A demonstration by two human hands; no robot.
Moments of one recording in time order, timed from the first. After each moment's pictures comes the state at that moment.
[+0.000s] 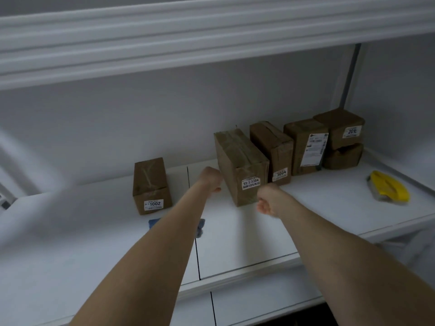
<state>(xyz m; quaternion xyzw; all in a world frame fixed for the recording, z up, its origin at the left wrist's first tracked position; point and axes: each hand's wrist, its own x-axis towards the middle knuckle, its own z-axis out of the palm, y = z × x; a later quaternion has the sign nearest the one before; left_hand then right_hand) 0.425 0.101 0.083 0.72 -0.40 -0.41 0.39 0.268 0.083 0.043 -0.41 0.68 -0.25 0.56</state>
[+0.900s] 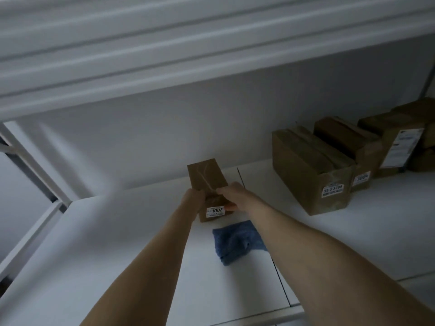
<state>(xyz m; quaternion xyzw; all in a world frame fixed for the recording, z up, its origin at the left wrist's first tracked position) 0.653 0.134 0.050 0.80 -0.30 -0.35 0.38 0.538 0.085 0.040 -0.53 0.52 -0.22 0.63</state>
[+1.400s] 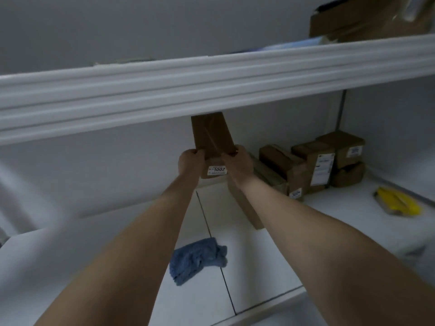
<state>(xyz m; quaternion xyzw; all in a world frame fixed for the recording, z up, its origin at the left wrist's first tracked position) 0.523 0.094 0.179 0.68 -0.45 -0.25 0.52 0.409 0.071 0.154 -0.57 0.51 -0.53 0.37</state>
